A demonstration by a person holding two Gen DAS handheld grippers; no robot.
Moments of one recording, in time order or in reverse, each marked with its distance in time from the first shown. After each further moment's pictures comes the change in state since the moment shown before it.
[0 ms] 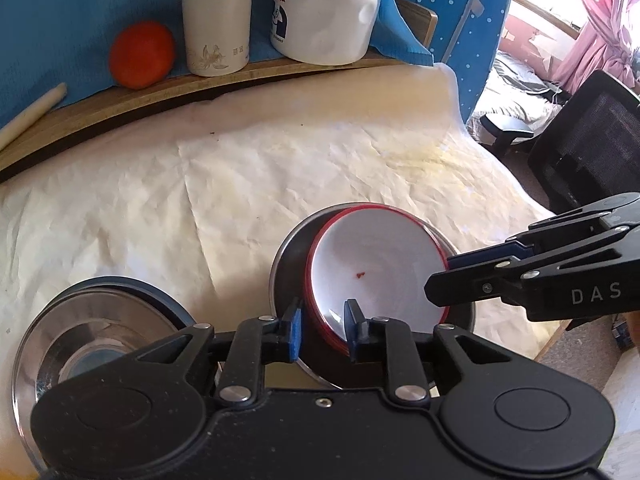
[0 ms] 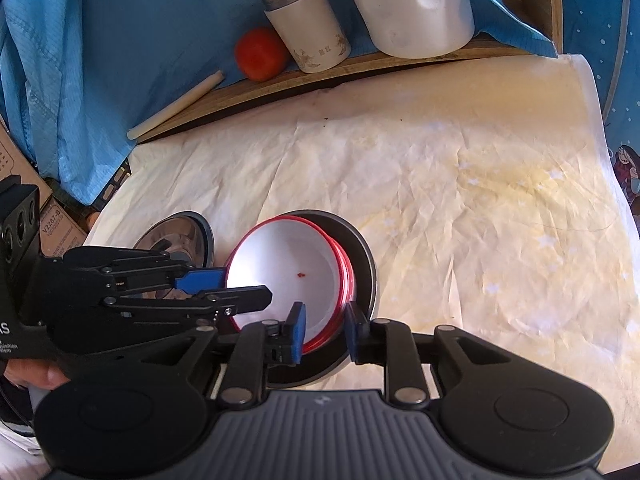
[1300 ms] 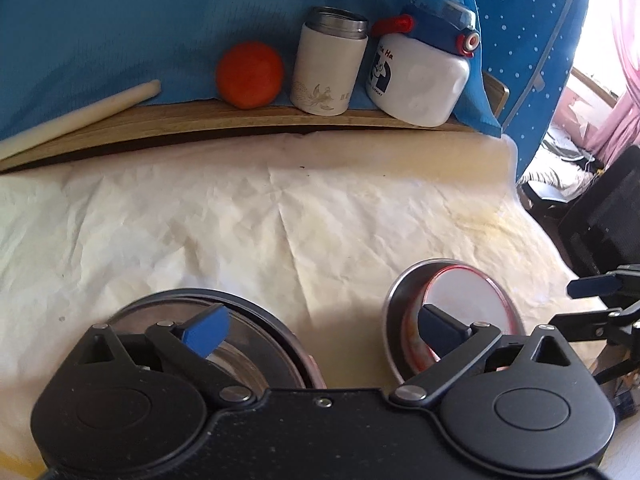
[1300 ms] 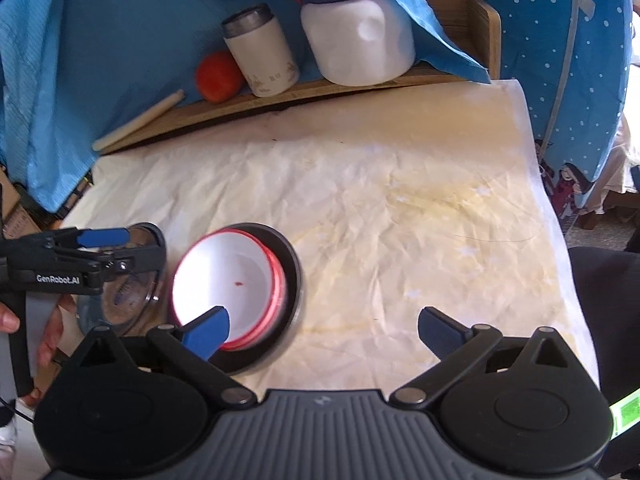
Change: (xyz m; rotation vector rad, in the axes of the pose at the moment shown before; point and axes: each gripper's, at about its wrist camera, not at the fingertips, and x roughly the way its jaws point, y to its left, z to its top) left arm -0.027 0.061 -0.004 -0.143 -0.122 0.071; right arm -0.024 -0.021 -0.009 -0.018 -0.056 -0.150
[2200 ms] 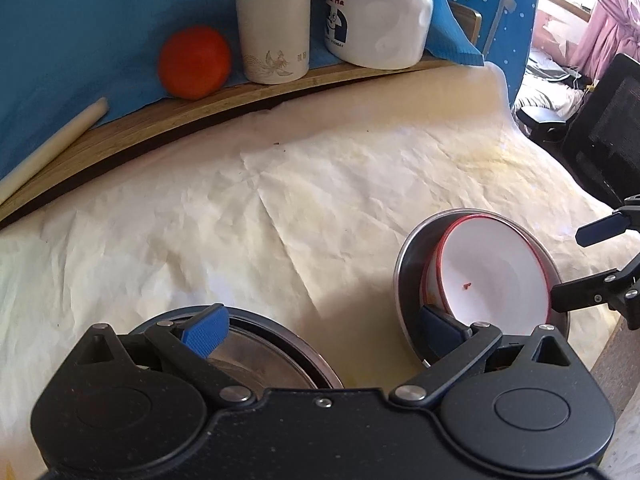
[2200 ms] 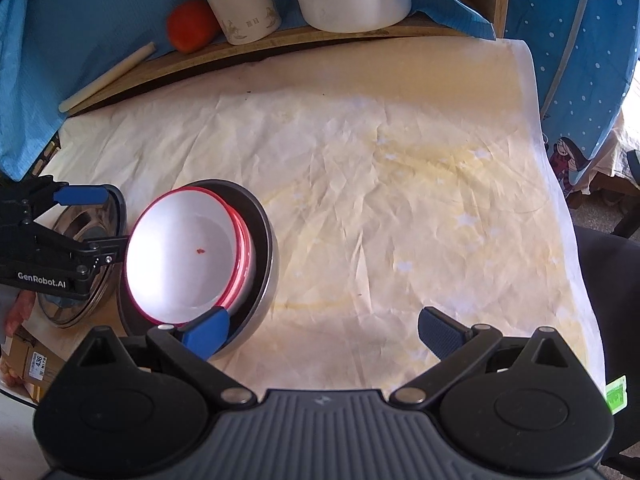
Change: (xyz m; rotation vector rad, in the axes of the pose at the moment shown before) left arm 0.032 -0.016 0.003 0.217 0.102 0.038; right arm 0.036 0.000 -0.004 -0.013 0.119 -0.071
